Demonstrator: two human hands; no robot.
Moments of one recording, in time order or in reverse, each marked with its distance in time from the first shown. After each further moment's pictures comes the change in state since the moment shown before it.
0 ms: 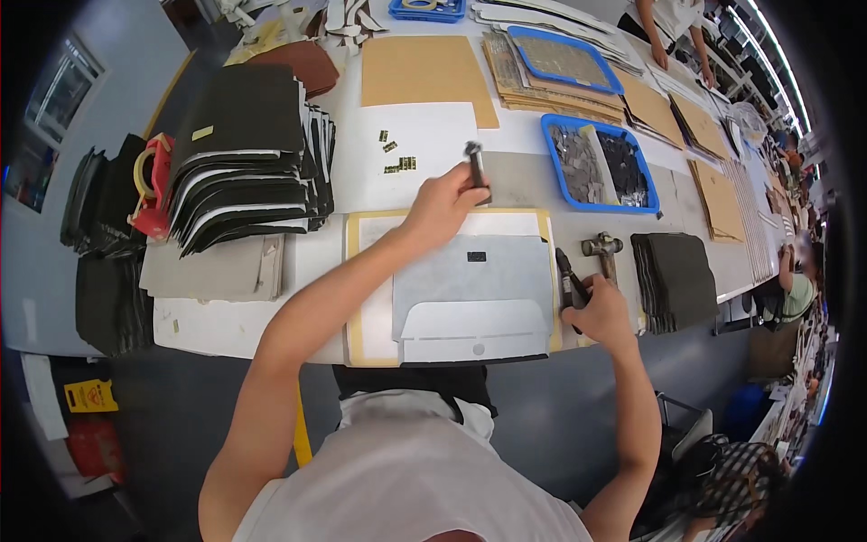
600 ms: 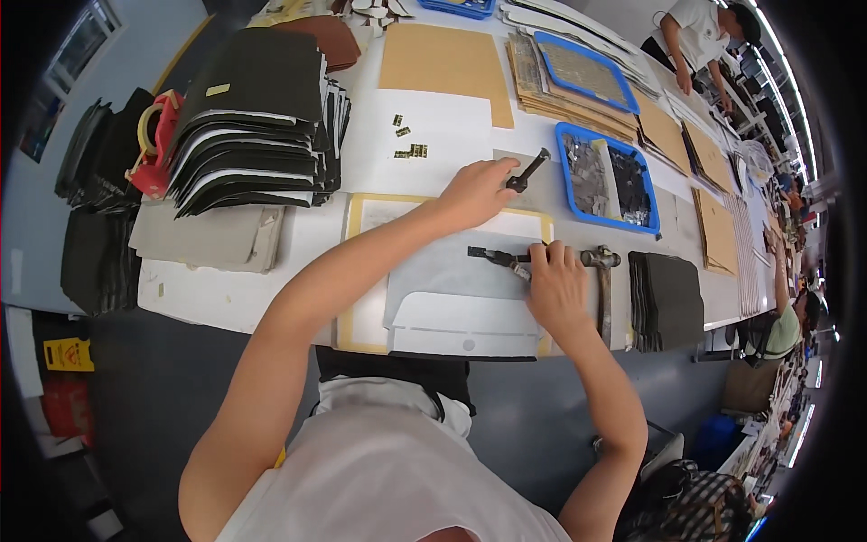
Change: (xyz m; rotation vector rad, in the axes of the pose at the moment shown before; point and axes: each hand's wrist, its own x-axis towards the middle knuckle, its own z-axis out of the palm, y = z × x) left_hand 0.030 -0.024 0.027 0.350 -0.033 0.163; right_hand 0.032 -0.071 0.037 -0.388 0.389 -0.613
